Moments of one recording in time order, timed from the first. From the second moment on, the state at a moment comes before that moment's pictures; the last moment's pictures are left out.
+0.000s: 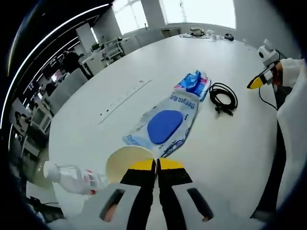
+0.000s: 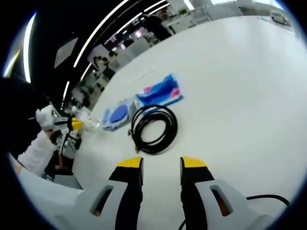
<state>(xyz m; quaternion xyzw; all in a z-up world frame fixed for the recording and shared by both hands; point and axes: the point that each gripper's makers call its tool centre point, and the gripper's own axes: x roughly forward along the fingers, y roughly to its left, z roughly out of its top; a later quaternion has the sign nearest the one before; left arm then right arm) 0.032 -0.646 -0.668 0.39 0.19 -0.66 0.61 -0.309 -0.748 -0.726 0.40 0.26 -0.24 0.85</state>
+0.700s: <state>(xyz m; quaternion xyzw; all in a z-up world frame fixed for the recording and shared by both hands) 0.065 -0.675 -0.687 0.40 0.22 -0.67 0.59 -0.307 -0.751 -0.728 0.40 0.27 -0.25 0.84</state>
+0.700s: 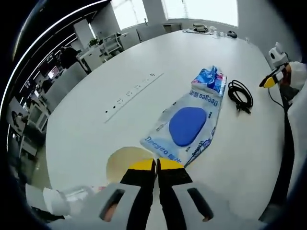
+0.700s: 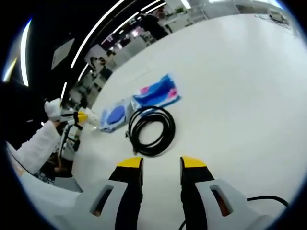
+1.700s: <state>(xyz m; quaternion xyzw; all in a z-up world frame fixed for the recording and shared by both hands) 0.078 -0.676 -0.690 0.35 0.25 -0.63 0.65 -0.300 -0.752 -0.725 0.40 0.27 -0.24 0.84</state>
